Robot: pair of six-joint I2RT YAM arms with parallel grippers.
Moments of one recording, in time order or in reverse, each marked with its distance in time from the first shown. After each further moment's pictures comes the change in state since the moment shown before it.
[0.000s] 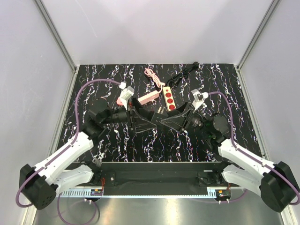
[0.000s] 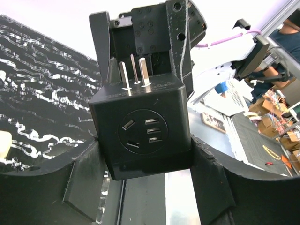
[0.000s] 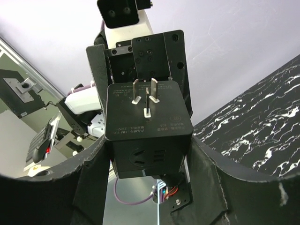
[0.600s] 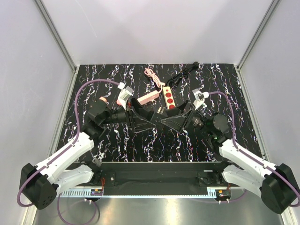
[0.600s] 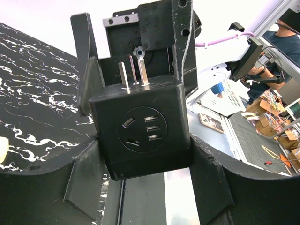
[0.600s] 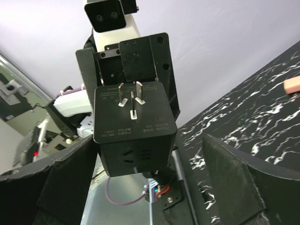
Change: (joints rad) left arm 0.004 -0.010 -0.037 0.083 0.018 -0.034; right arm -0.017 -0.044 0.010 -0.107 0.018 -0.053
